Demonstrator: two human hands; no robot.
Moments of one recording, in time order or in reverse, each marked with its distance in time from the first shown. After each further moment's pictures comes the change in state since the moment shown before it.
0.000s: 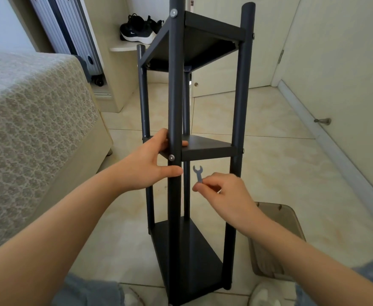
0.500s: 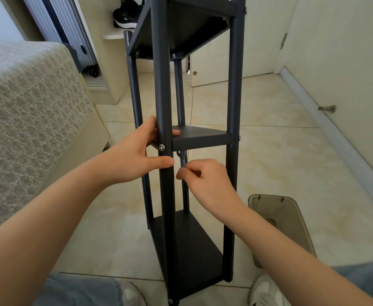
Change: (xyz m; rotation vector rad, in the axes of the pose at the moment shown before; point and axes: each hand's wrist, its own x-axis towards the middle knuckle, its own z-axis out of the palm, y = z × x) left_hand 0.004 -0.002 -0.008 -0.005 -0.016 -0.018; right_hand 0.023 -0.012 0.023 0.152 0.000 0.052
